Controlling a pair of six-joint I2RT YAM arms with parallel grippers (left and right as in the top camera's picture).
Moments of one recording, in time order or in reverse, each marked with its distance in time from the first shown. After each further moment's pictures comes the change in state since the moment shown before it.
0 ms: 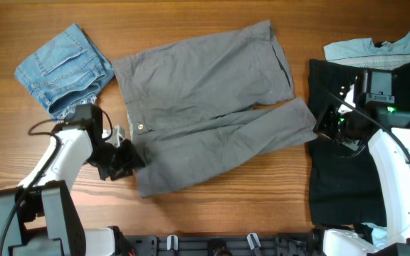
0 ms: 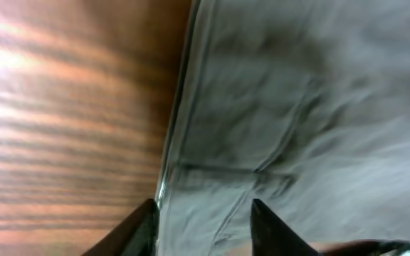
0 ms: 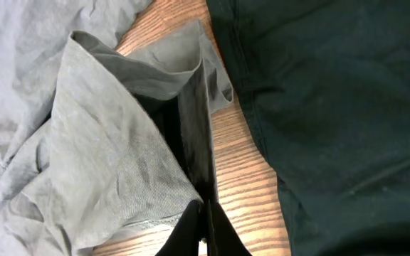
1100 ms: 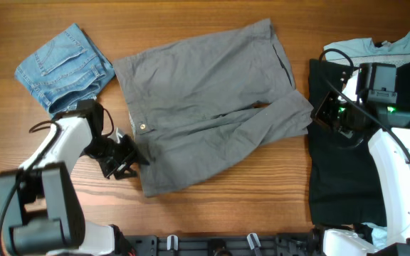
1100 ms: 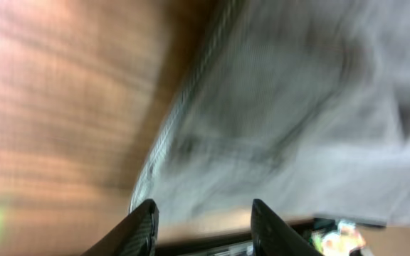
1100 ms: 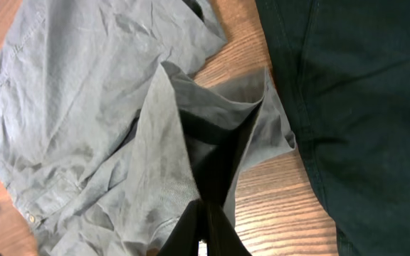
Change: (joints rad) left arm 0.000 0.089 0.100 -0.144 0.082 -0.156; right arm 0.000 0.000 0.000 0.168 -0.117 0.056
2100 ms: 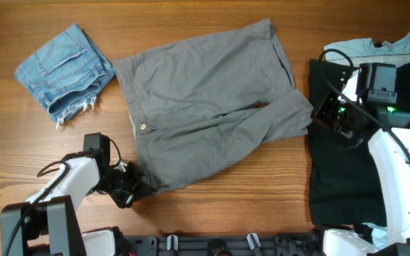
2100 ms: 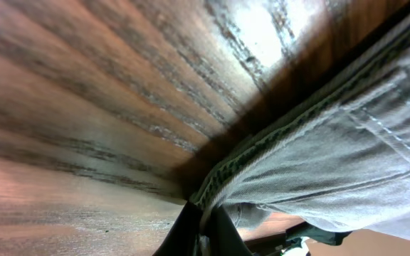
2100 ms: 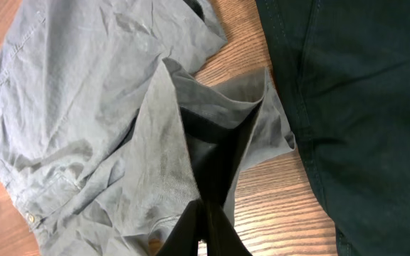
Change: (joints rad) left arm 0.000 -0.181 -0.378 0.297 0.091 -0.270; right arm 0.000 0.000 0.000 0.001 0.000 -0.005
